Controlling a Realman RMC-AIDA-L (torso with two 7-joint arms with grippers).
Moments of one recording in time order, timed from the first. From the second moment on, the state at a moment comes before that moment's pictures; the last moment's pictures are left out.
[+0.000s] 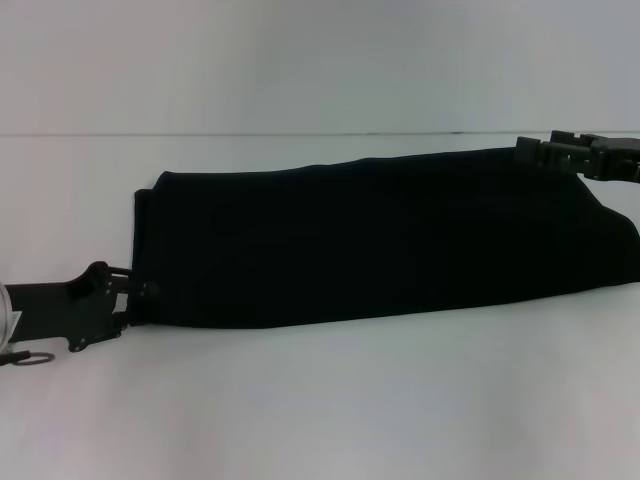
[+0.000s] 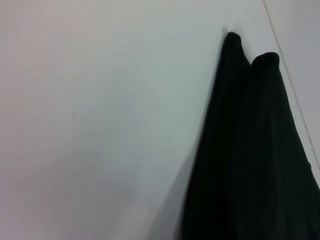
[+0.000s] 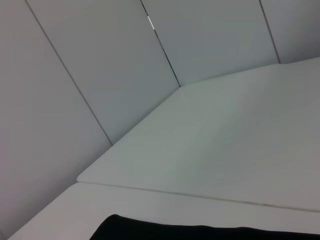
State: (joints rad) left arm -0.58 -2.00 0.44 0.54 2.37 1.25 -2.75; right arm 0.64 1.96 -0.59 -0.62 -1.95 -1.33 1.78
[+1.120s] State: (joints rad) left arm -0.47 -1.97 0.29 0.66 2.38 1.34 -2.43; right arm 0.66 2.00 -0.55 -0.61 -1.94 -1.26 1.79
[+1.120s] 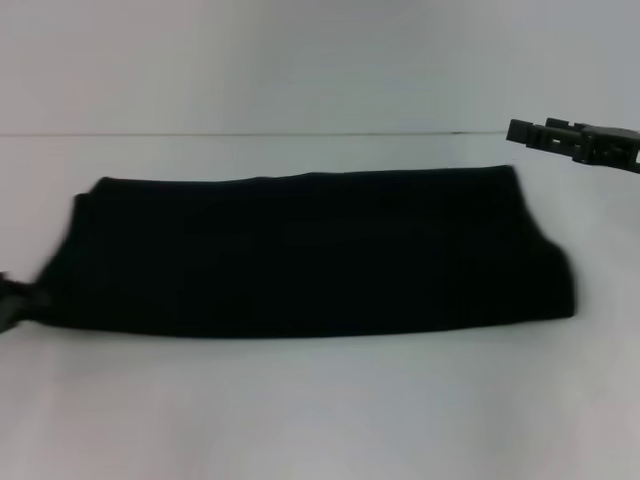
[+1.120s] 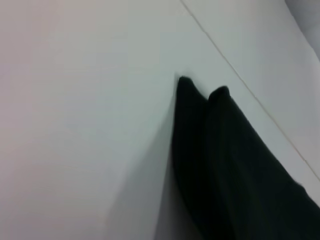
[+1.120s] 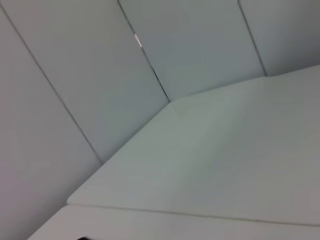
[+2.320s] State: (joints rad) left arm -1.06 -2.17 0.33 0.19 2.11 1.13 -2.04; right arm 0.48 1.89 -0.41 -0.66 -1.89 -1.31 1.74
